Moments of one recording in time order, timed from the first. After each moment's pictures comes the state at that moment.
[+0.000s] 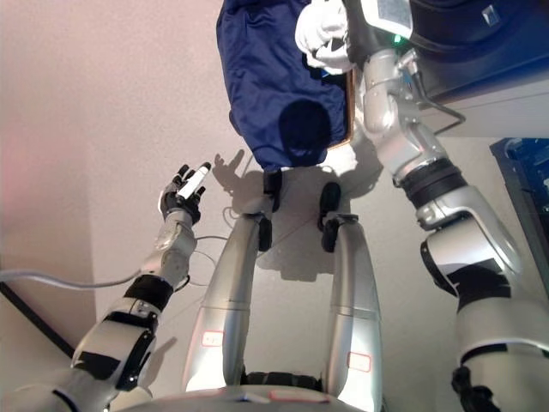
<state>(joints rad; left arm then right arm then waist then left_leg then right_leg) -0.53 0.27 -0.12 0.75 -0.79 -0.16 0.36 -1.24 -0.62 0.60 0.66 -0.32 0.07 -0.44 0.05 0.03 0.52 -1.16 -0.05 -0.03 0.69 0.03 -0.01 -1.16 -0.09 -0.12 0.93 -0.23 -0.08</state>
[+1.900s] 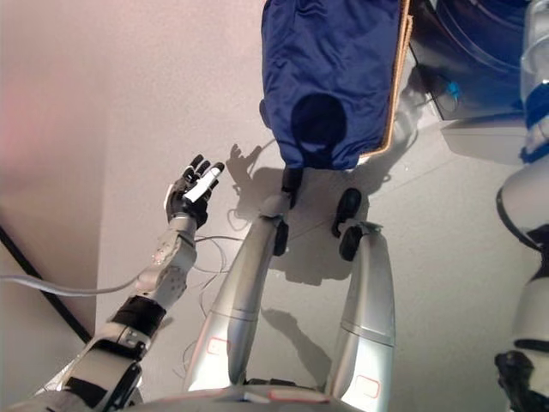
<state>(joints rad) -0.36 0.32 -0.24 0.44 -0.78 -0.18 0.30 -1.69 -0.87 1.15 1.31 -0.78 0.16 -0.33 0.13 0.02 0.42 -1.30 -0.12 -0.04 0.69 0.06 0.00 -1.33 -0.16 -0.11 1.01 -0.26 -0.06</state>
